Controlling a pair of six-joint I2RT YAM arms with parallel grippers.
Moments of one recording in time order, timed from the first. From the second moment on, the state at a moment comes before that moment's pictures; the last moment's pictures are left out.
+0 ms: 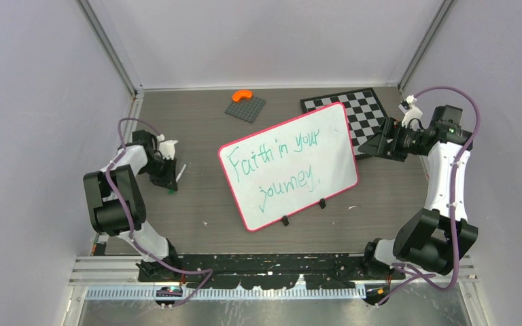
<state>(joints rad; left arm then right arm) 0.24 1.66 1.00 -0.73 0.32 0.40 -0.43 1.34 1.28 -1.05 -0.89 -0.17</state>
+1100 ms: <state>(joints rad) 0.25 1.51 1.71 -1.06 0.35 0.39 -0.55 1.48 1.65 -1.18 -0.72 -0.40</state>
